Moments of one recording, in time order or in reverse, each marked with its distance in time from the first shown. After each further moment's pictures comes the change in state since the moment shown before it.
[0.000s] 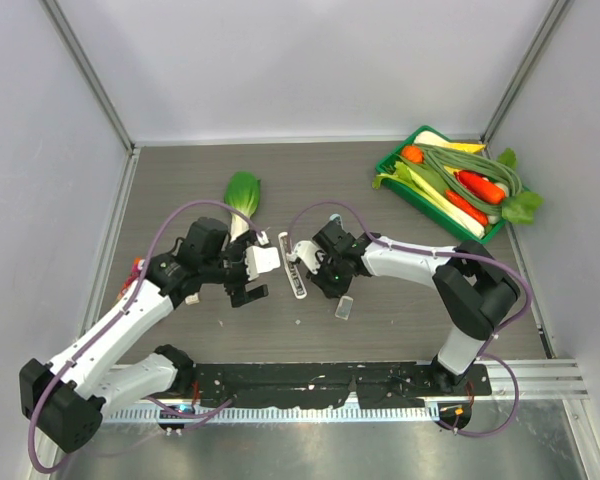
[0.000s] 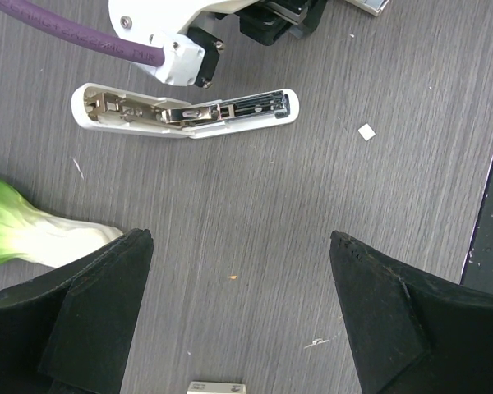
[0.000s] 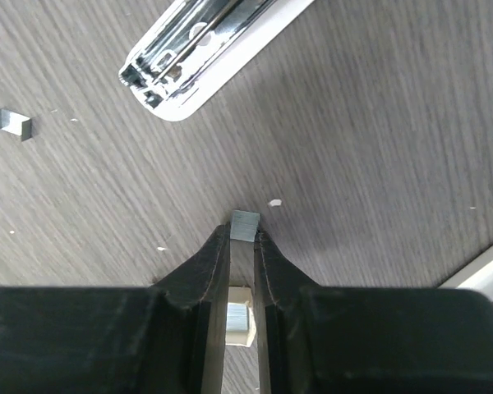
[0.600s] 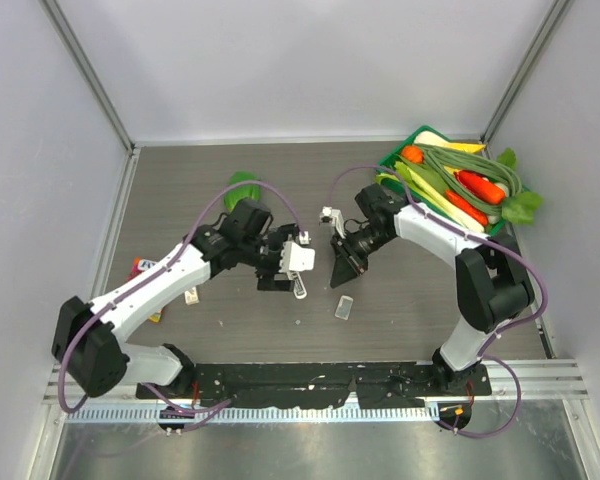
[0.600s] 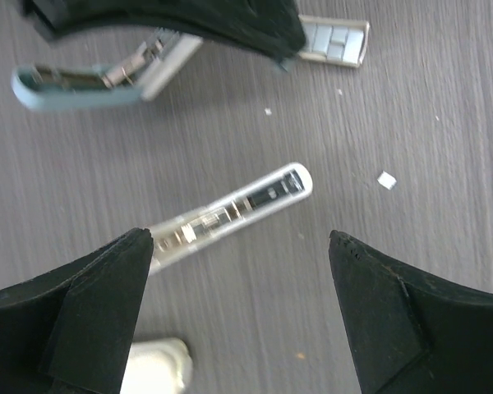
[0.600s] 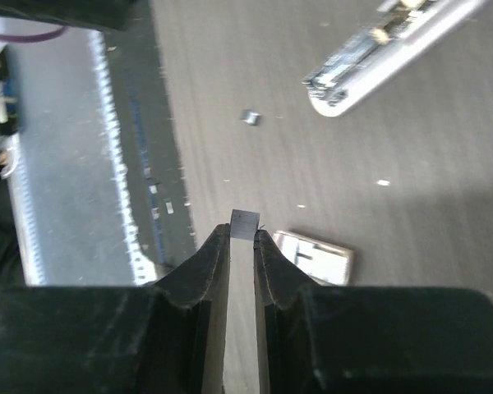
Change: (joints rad) left arm -0.111 0.292 0.172 0.031 0.071 0.222; right arm -0.321 -0.014 0.165 -0.333 -0.702 -0.108
